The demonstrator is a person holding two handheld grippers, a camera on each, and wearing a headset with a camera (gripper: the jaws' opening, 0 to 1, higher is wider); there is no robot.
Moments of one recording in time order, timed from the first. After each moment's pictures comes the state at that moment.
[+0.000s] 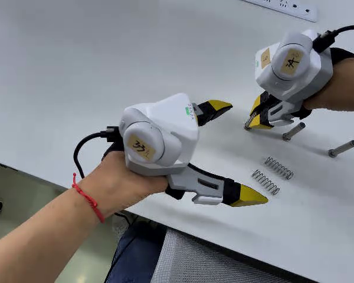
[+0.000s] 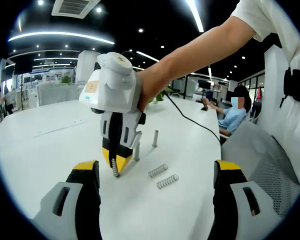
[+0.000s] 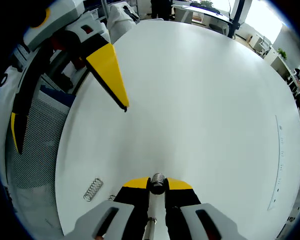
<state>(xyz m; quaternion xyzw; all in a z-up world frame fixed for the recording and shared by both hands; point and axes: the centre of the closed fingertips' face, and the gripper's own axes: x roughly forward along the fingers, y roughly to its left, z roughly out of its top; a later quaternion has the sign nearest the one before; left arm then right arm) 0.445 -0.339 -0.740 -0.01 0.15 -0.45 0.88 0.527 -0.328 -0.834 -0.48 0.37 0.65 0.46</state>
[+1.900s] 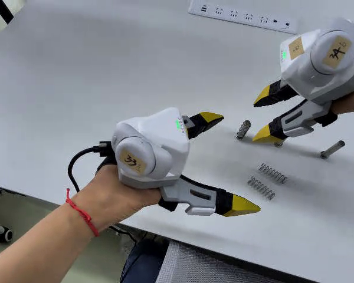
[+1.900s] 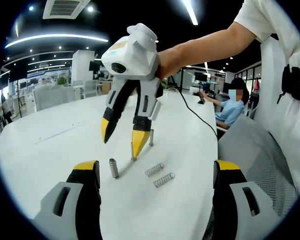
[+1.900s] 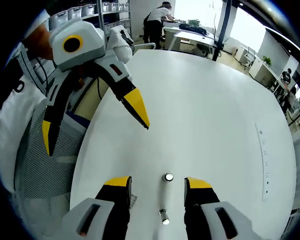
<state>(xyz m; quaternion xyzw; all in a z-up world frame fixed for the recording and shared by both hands) 0.435 -0.343 -0.729 0.03 0.16 -0.46 0.87 0.508 -0.344 -0.764 -0.41 0.32 0.67 0.53</state>
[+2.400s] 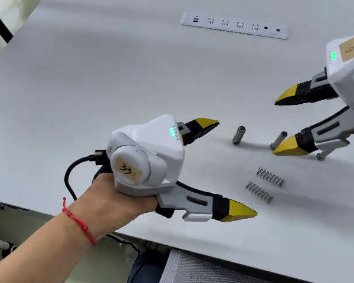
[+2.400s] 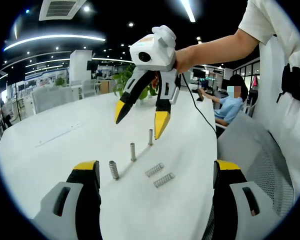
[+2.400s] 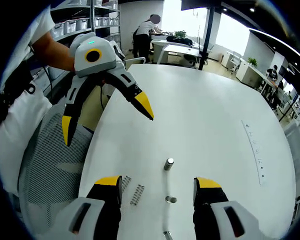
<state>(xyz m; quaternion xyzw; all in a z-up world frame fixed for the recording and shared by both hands) 0.435 -0.349 -0.725 0.05 0.17 -0.47 0.87 0.508 -0.393 -0.738 -0.36 0.30 0.66 0.59</state>
